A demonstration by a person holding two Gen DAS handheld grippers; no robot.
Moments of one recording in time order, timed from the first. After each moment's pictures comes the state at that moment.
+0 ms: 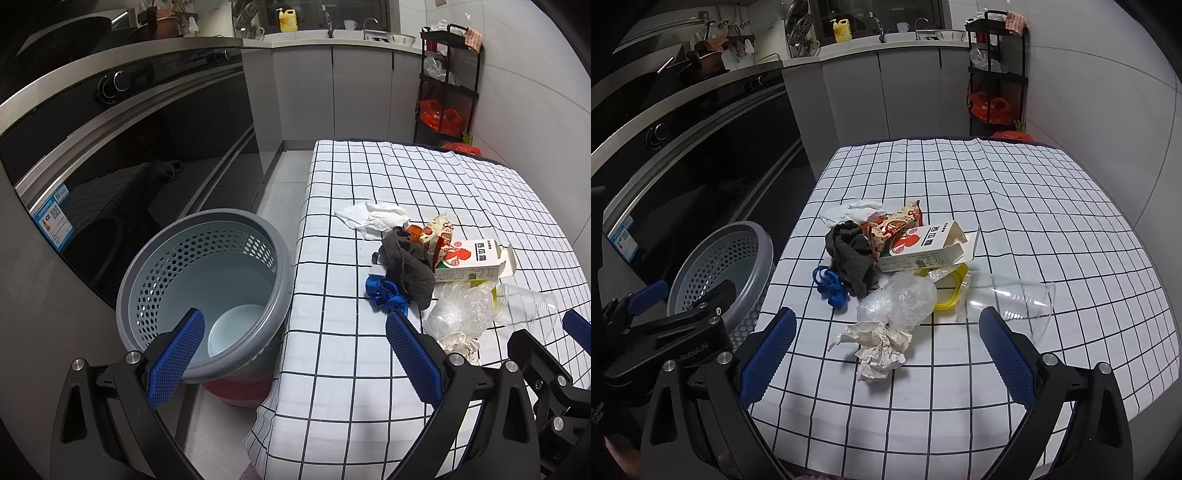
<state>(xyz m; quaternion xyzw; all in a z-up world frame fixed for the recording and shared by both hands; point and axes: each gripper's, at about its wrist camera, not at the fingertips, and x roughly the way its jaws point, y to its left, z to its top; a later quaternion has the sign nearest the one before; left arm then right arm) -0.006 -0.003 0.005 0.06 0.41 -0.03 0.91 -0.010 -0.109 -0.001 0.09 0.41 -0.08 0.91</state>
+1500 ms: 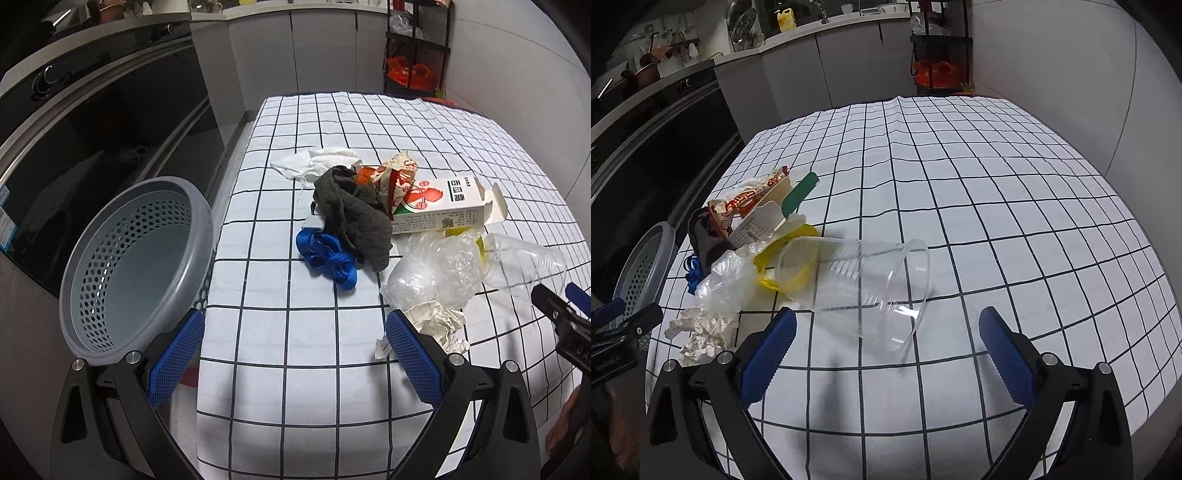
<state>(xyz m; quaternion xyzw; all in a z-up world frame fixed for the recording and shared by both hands) 0.004 -0.065 -0.058 0.09 0.46 -0.08 0.88 -0.014 -0.245 -0.074 0.12 0.44 -0.14 0.88</state>
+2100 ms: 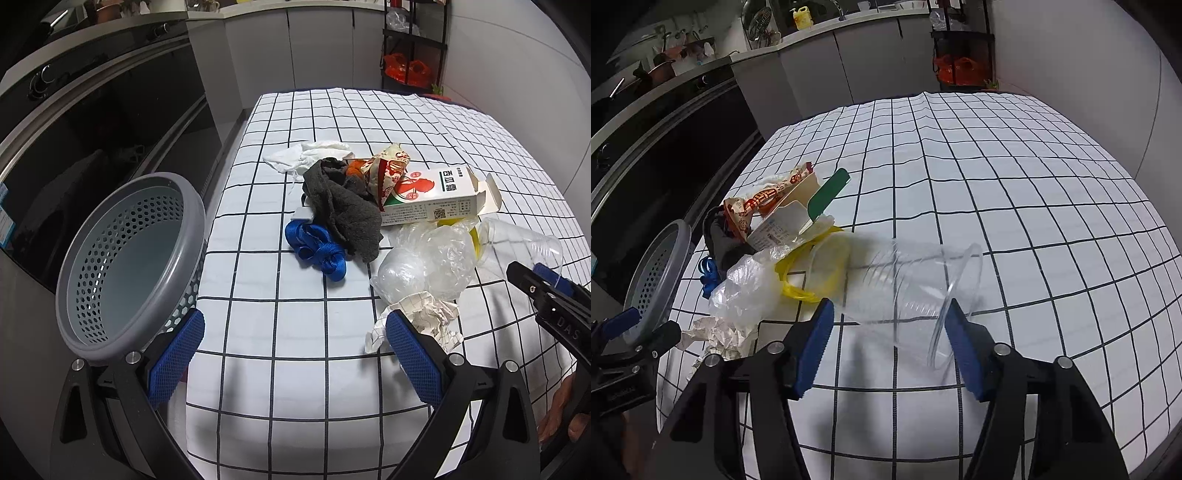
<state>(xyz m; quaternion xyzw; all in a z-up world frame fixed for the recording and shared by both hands) -0.002 -0.071 -0.061 0.09 0.46 -0.08 0.88 0.005 -0.233 -0.082 0.13 0.44 -0.09 0.88</state>
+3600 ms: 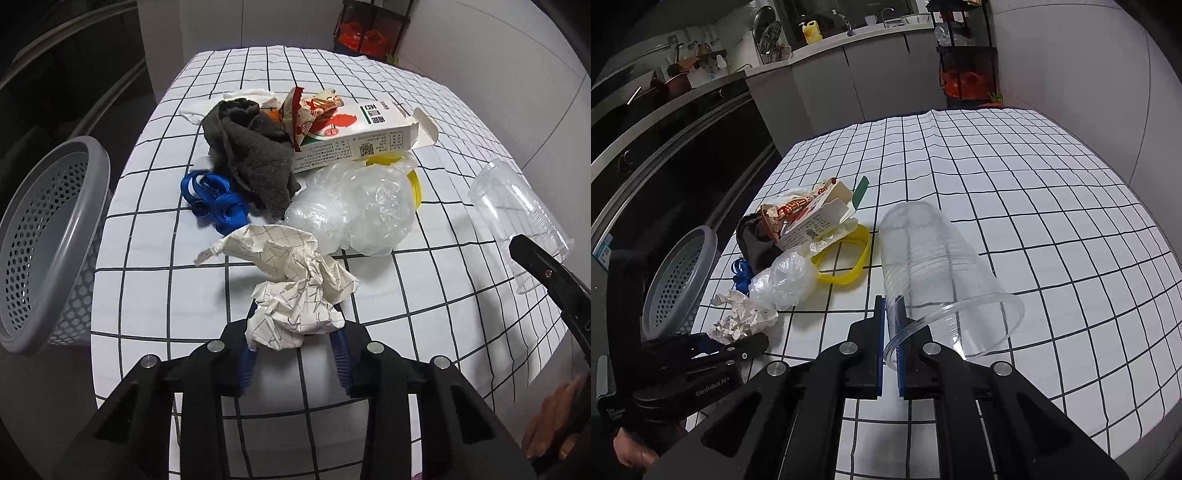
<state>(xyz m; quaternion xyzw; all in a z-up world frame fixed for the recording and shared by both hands) 0.000 -0.102 -0.098 0.05 0.53 -0.18 0.83 -0.029 -0.225 -0.050 0.13 0.41 -0.08 0.90</state>
